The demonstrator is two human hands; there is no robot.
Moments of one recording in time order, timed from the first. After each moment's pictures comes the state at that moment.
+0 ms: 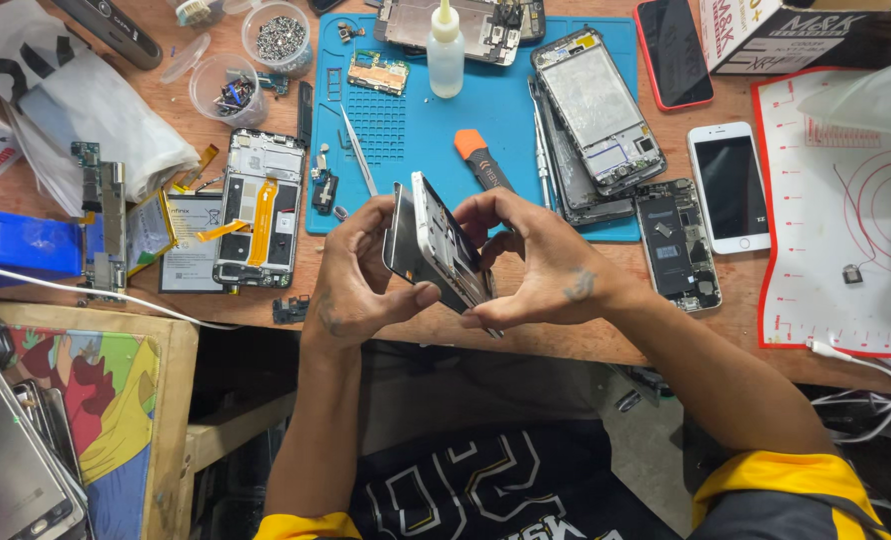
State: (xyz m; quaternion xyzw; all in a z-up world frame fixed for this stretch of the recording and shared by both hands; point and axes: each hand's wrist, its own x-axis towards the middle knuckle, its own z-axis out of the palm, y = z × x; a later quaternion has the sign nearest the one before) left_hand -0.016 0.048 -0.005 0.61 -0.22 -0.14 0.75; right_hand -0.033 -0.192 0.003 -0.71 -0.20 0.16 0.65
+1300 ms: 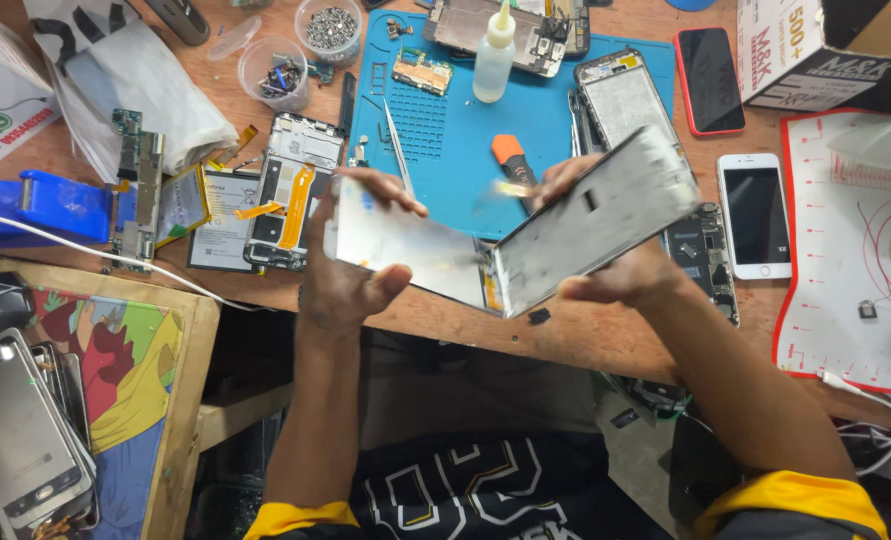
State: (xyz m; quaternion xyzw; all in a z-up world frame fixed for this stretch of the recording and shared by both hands) left_hand -0.011 0.067 -0.003 0.58 -0.26 0.00 0.77; right_hand -0.018 -0.213 -0.032 -0.53 -0.27 0.04 0.80
